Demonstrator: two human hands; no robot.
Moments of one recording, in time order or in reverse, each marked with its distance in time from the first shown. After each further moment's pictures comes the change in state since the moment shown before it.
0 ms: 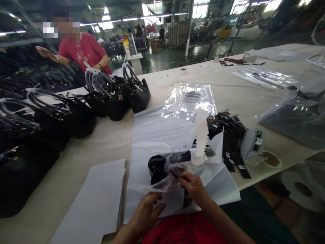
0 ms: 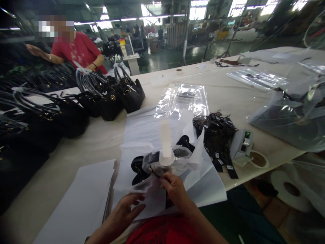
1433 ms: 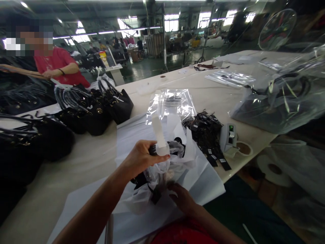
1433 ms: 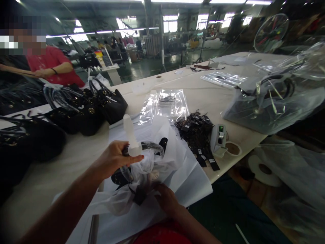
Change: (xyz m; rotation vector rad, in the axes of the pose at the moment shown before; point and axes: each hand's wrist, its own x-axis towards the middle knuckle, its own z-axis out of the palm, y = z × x) left_hand 0.088 0.167 -0.067 0.009 -0.012 0.357; right_hand -0.001 0.102 -0.008 -0.453 0.022 0.037
